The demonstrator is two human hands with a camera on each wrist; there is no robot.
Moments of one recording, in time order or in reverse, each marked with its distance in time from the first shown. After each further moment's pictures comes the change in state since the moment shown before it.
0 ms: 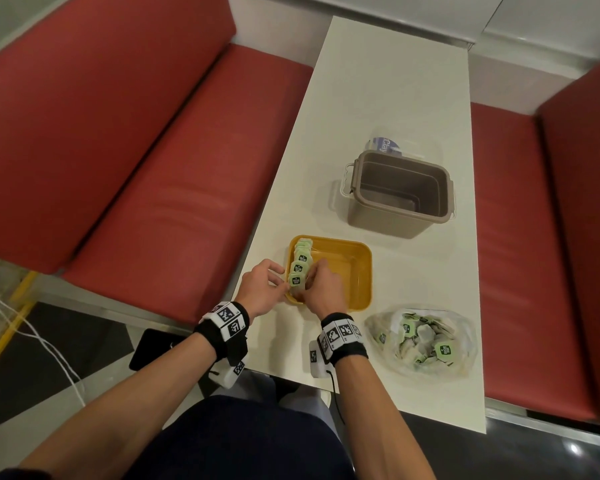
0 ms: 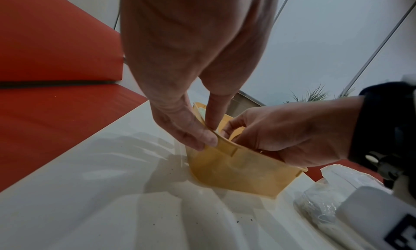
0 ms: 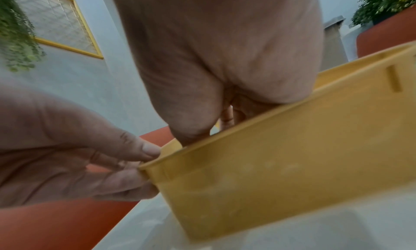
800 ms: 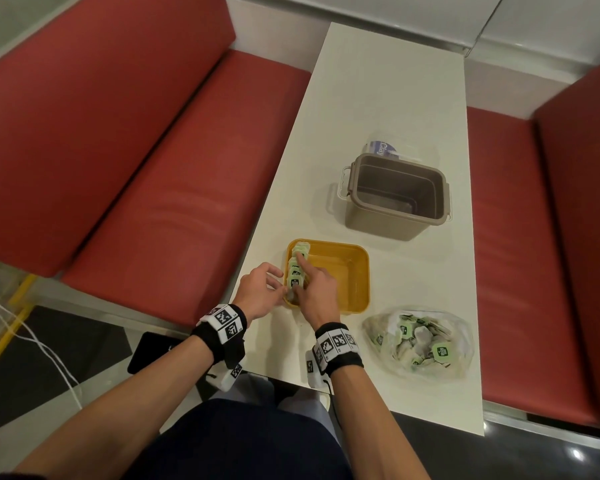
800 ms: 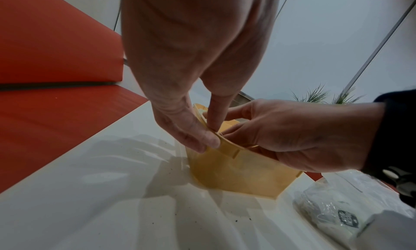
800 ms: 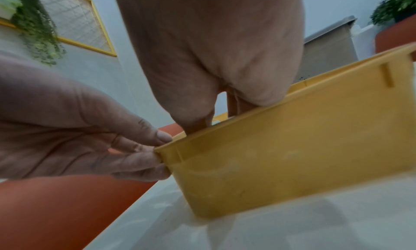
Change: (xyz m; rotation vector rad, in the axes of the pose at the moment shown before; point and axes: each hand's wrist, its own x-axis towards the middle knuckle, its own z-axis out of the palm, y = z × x) left_hand -0.003 0.000 0.001 -0.021 -0.017 0.005; right_hand -0.007 0.008 0.010 0.123 0.091 -0.259
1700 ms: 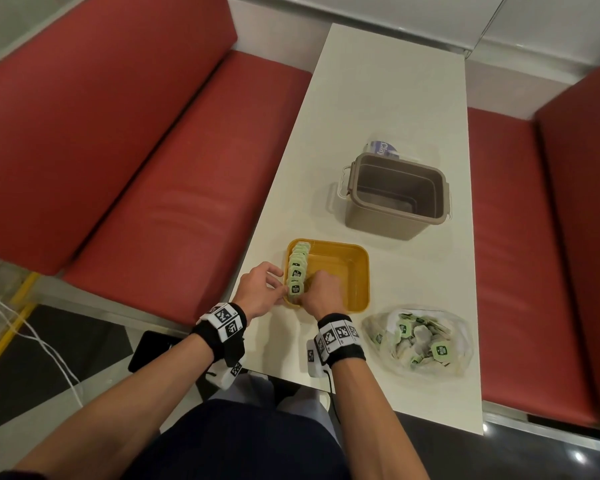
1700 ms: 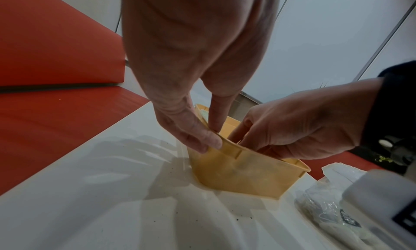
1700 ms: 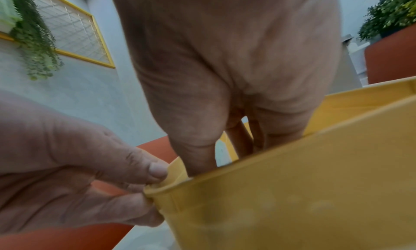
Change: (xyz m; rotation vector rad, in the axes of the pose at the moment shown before) left_hand -0.005 0.005 -0.002 -0.021 -0.006 -0.022; right_hand 0.012 -0.001 -0.001 -0.248 -0.105 0.258
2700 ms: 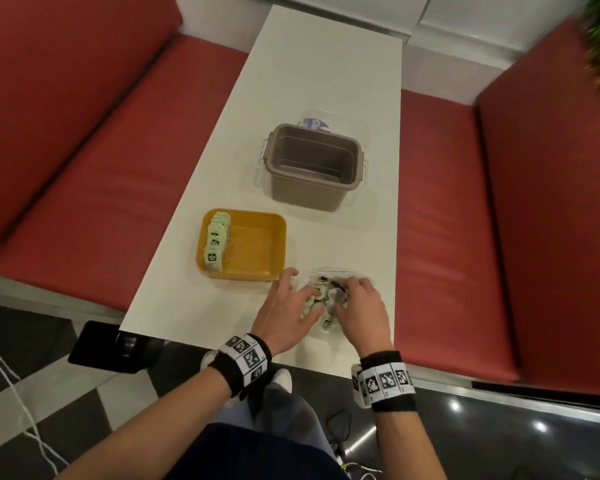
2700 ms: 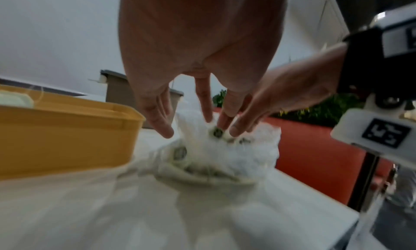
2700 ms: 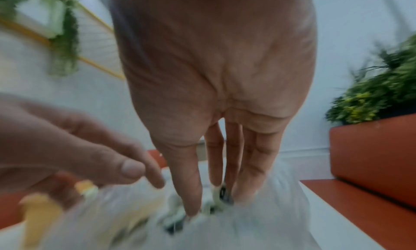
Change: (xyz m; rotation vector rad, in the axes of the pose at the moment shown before) left_hand -0.113 0.050 0.220 0.489 -0.099 0.445; right_hand -0.102 0.221 -0.152 -0.171 0.210 -0.134
